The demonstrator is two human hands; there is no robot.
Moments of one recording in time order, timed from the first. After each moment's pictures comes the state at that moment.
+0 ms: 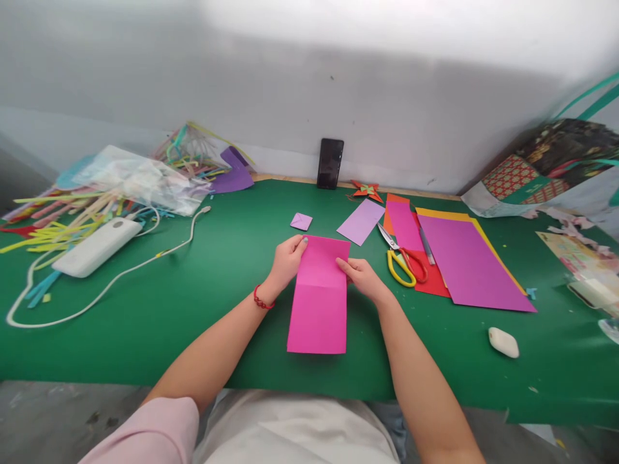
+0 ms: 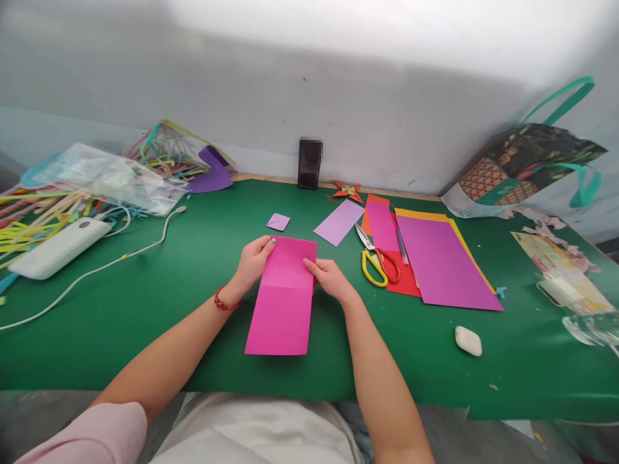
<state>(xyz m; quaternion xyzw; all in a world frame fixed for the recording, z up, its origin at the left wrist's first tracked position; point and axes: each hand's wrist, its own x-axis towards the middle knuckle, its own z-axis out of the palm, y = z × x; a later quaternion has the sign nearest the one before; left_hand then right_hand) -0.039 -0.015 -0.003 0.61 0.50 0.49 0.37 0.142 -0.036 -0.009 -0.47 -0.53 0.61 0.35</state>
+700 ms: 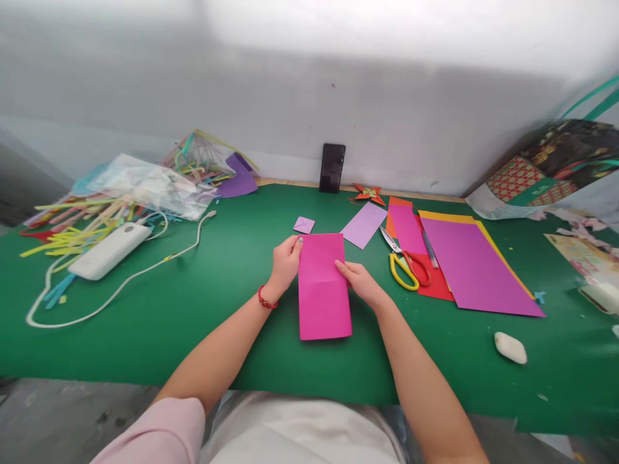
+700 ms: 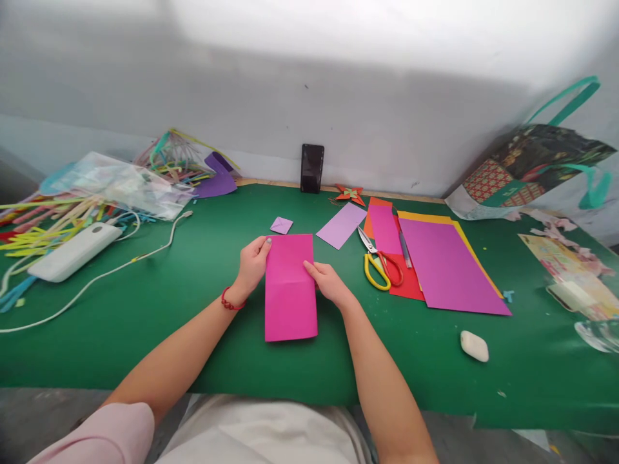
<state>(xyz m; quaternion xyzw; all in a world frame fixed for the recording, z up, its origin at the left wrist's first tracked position) -0.045 -0.012 -0.008 0.61 0.52 0.54 0.28 0.133 -0.035 -0.019 -0.46 -0.52 0.63 0.35</state>
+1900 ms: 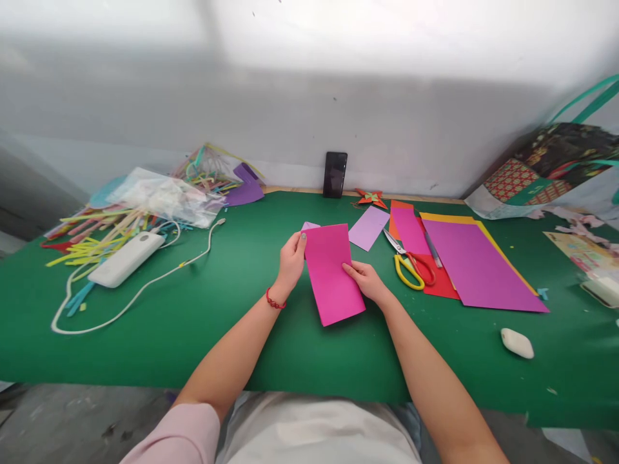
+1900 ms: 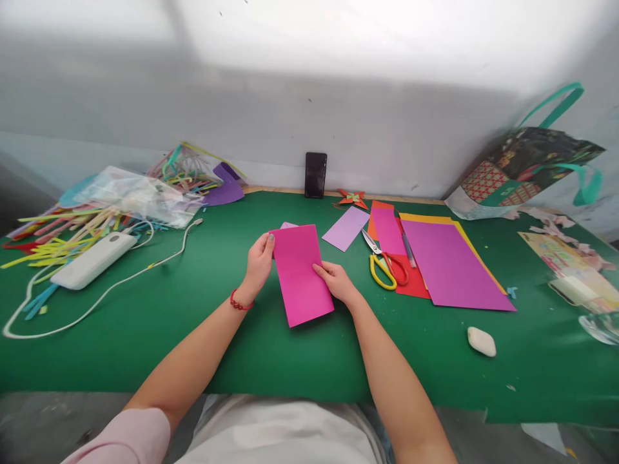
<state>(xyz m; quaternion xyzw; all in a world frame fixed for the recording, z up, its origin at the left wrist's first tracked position) -0.049 -0.007 -0.003 0.56 0.46 0.57 0.38 0.136 -0.030 -0.030 -0.45 -0.59 0.55 0.39</state>
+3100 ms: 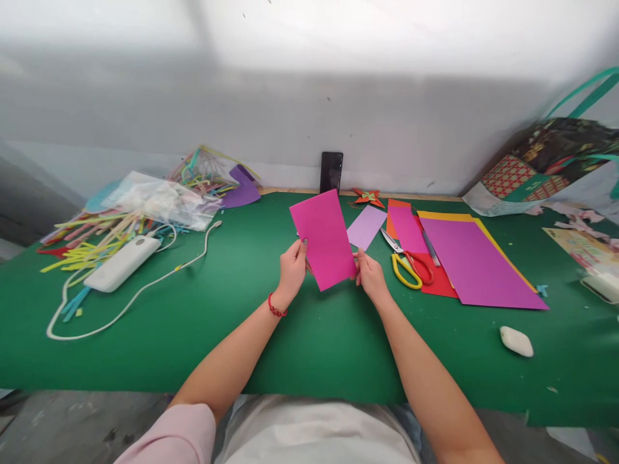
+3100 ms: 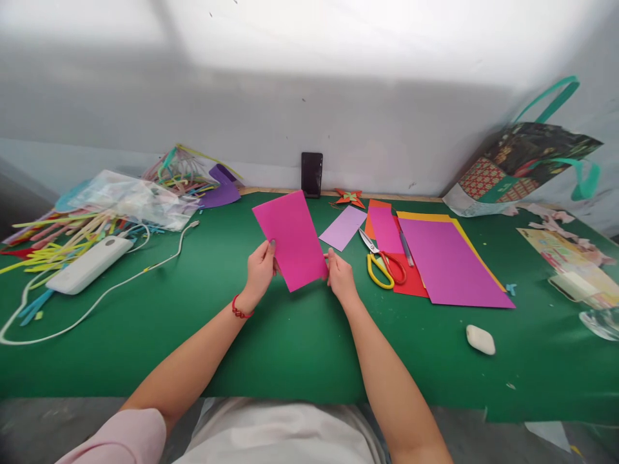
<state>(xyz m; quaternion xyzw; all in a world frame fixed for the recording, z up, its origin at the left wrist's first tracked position) -0.040 -0.018 -0.006 0.56 0.50 0.55 0.36 0.138 -0.028 -0.027 -0.58 -0.52 0.42 0.47</state>
